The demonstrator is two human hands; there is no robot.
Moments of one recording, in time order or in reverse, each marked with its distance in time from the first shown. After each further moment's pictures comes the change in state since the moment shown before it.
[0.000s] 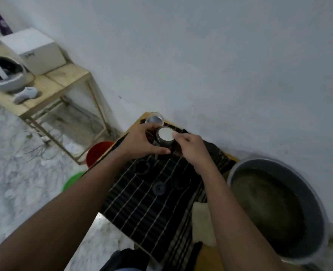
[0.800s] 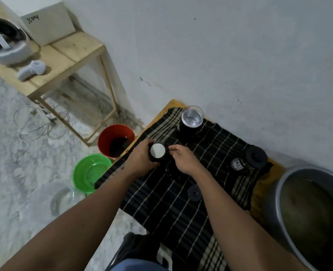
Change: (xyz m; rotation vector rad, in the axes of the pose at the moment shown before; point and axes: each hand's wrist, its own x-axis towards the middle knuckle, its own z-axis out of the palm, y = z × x) left_hand -0.018 -0.178 -0.033 0.174 0.025 -0.348; right_hand 0.080 0.056 0.160 -0.337 -0.309 0.175
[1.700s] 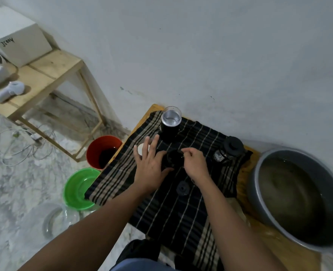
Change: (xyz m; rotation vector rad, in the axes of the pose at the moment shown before) left_hand -0.033 0.039 0.057 0.503 0.171 0.410; right_hand -0.063 0.028 -0.030 0.239 0.452 0.110
